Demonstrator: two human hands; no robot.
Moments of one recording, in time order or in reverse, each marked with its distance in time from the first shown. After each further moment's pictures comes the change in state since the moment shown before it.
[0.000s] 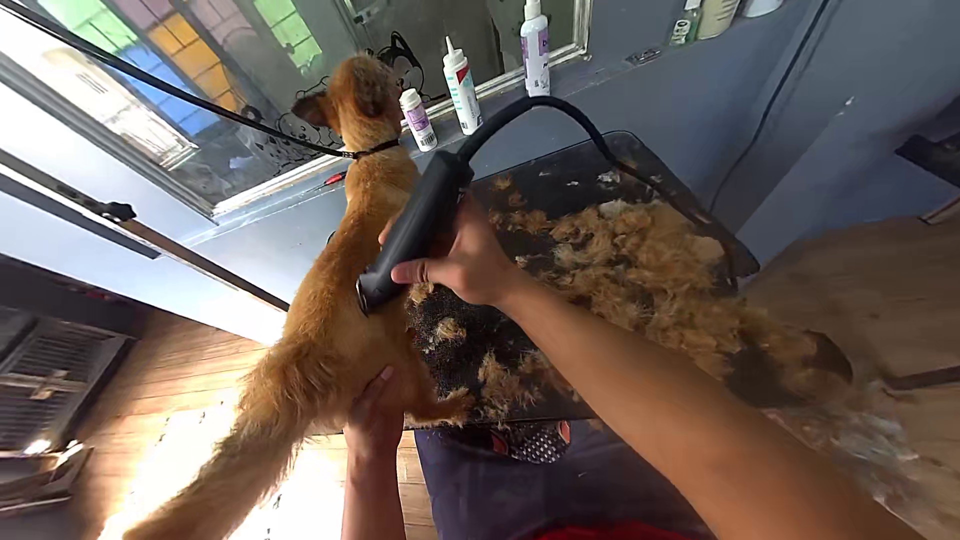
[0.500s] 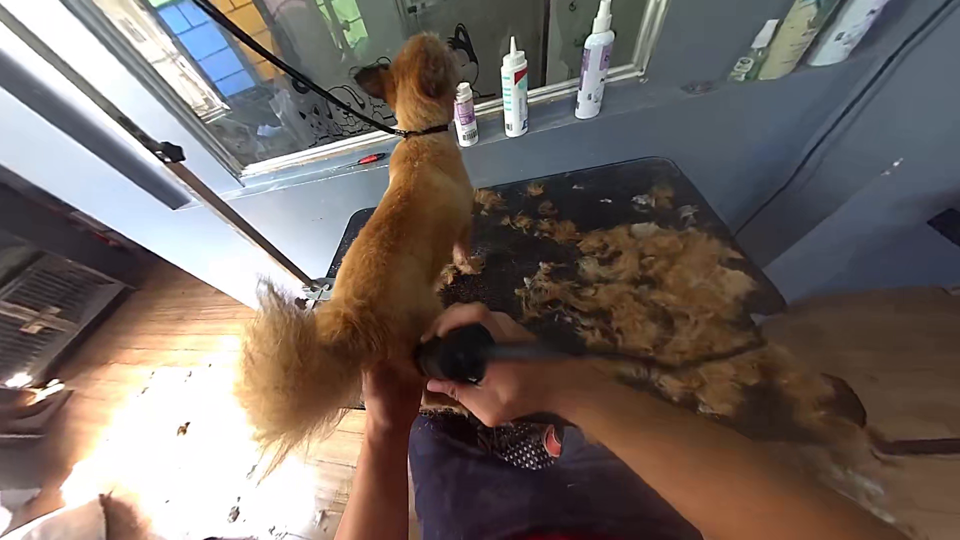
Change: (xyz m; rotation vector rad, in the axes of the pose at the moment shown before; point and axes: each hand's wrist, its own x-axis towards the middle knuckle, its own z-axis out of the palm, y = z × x) left_hand -0.002 0.000 0.007 -0.032 -0.132 -0.011; right_hand -0.093 -0.033 0.031 -0.650 -0.465 0.040
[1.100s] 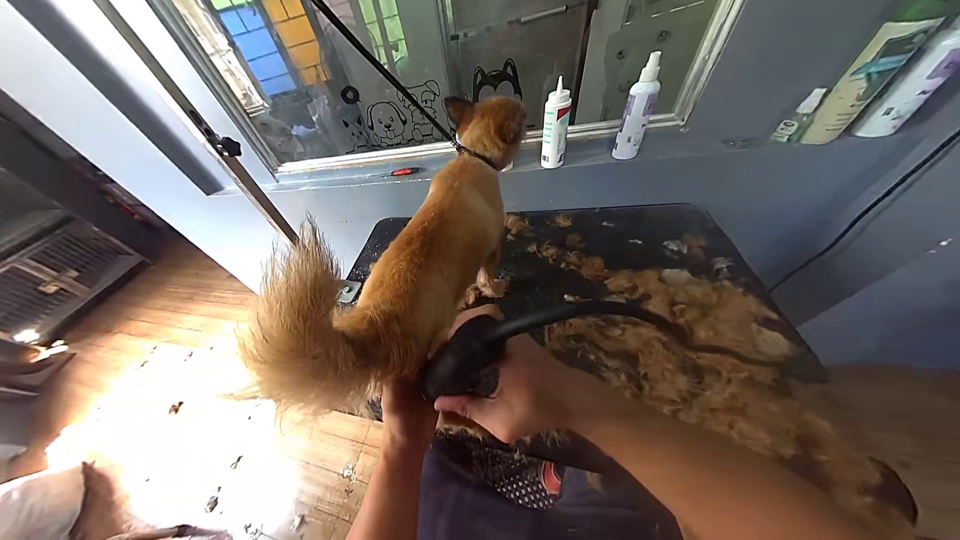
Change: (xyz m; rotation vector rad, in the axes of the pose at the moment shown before) left_hand -0.001 -0.002 0.001 -0.137 0.050 0.085; right_hand 0.035 -0.005 -0.002 0.018 -0.150 0.022
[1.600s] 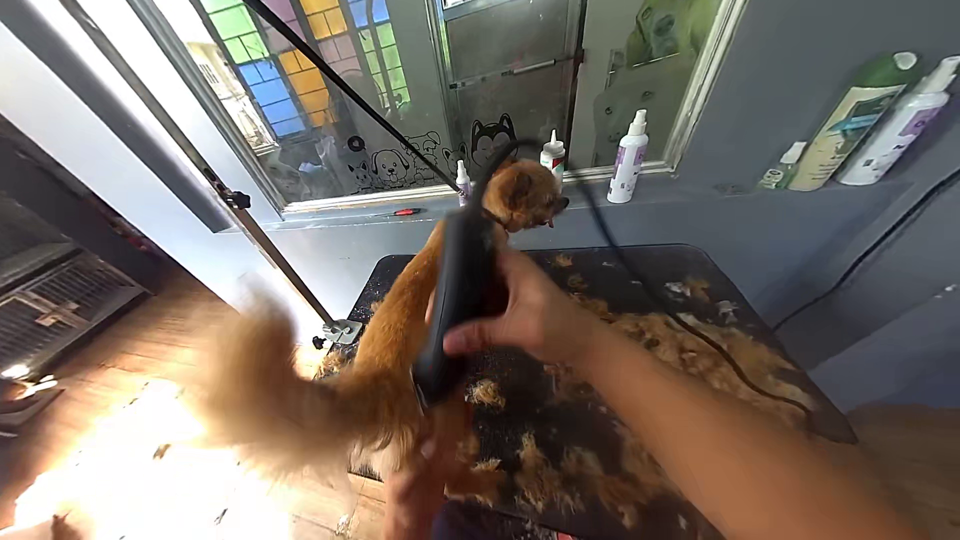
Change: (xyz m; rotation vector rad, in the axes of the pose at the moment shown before) left_hand -0.014 -0.012 -0.014 -0.035 0.027 0.047; right_hand 0.092 0.008 -0.075 0.582 0.117 0.009
